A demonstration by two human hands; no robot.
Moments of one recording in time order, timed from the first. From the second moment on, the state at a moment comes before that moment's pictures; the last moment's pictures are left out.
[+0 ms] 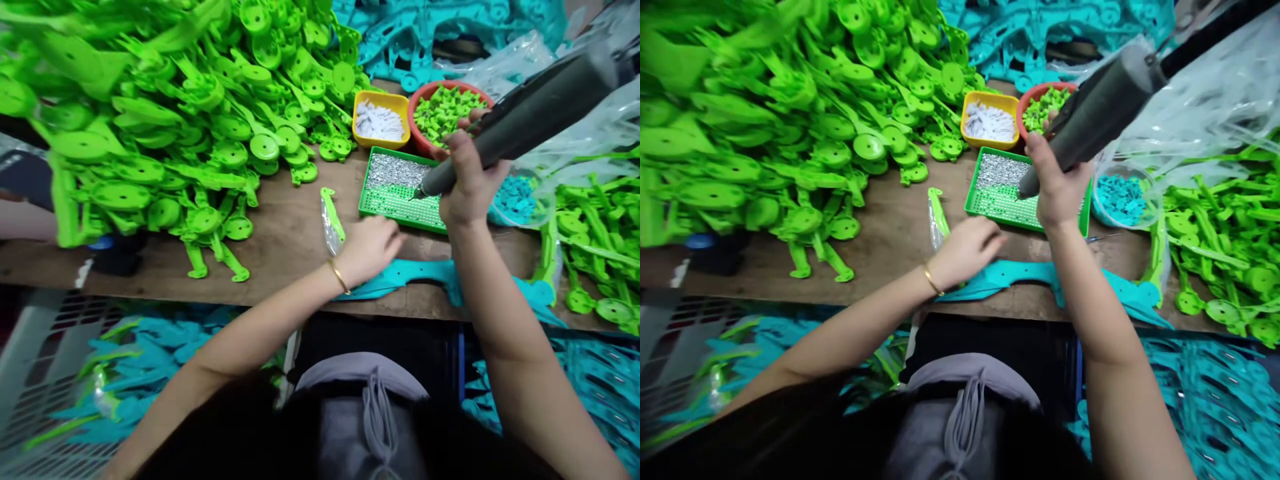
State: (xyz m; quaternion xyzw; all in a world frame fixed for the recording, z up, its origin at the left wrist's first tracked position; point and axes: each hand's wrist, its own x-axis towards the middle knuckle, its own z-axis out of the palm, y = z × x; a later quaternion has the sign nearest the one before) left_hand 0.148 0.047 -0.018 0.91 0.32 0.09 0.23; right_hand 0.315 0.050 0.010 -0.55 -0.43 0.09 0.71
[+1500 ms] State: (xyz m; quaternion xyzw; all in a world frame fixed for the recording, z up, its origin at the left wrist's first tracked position) left_hand 0.093 0.135 -0.044 0.37 0.48 0.28 0.75; right_hand 0.262 0.080 -0.015 -0.74 -0.45 0.10 0.48
